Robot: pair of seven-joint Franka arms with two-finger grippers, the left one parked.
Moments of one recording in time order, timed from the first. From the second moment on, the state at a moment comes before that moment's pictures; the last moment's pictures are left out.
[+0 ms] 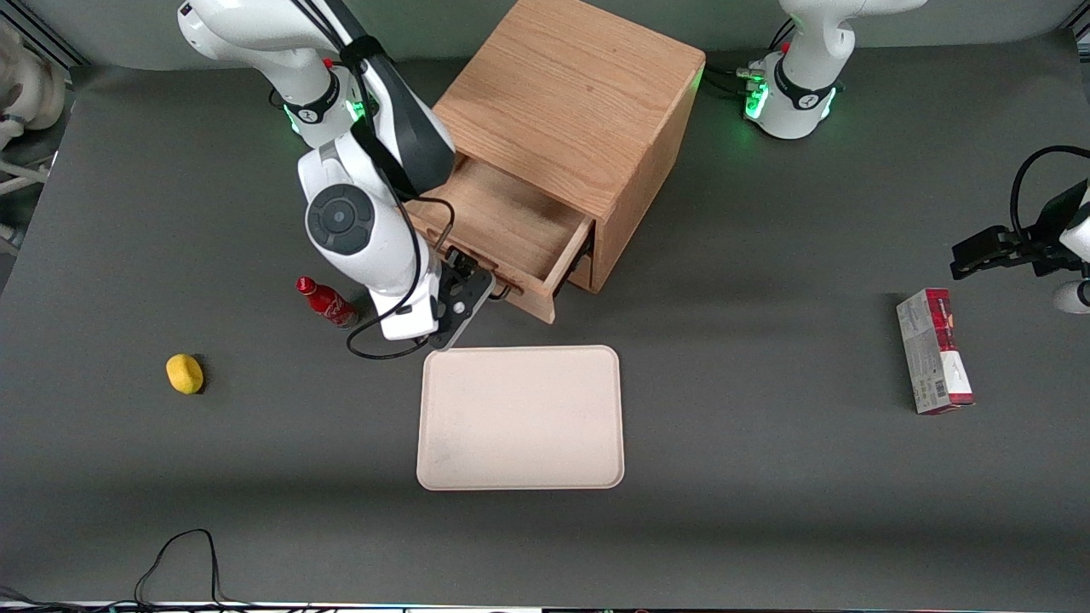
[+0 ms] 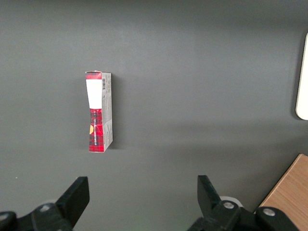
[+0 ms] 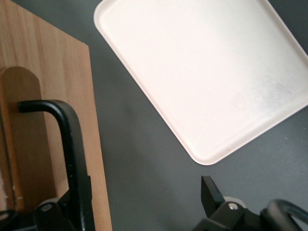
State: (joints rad) arm 0.68 0.41 -0.19 -1.62 0.21 1.97 -0.50
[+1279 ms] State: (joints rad) arm 0.54 0.52 -0.19 -1.46 0.21 1.92 -0.58
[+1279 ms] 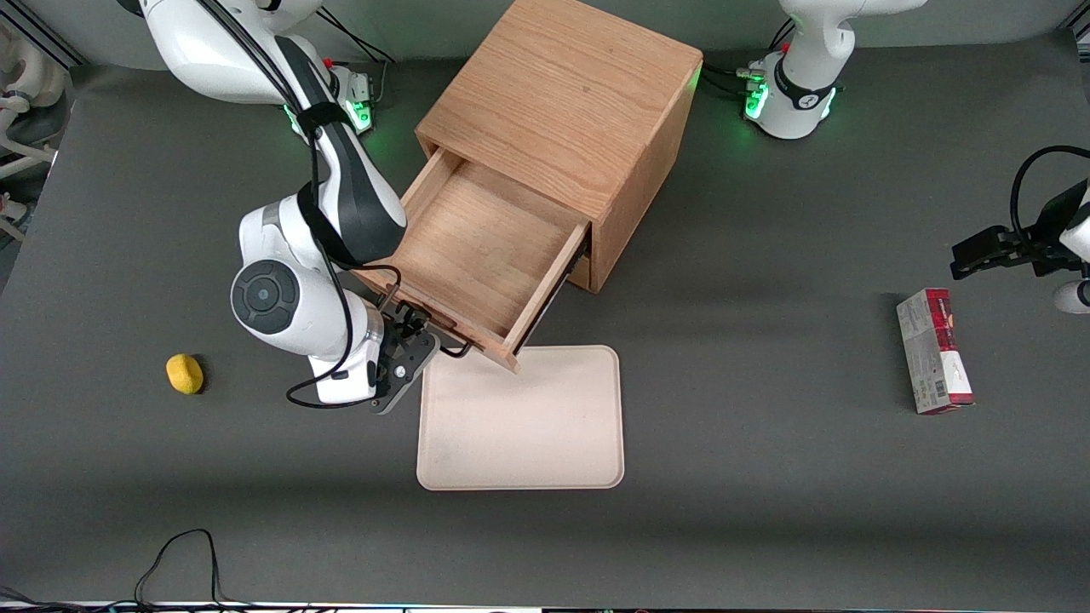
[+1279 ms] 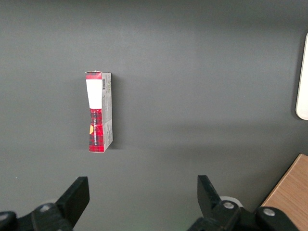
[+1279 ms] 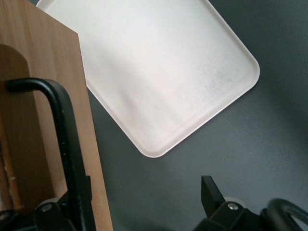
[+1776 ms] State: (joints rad) arm 0.53 0.52 -0.18 -1.35 0.21 1.82 -0.57
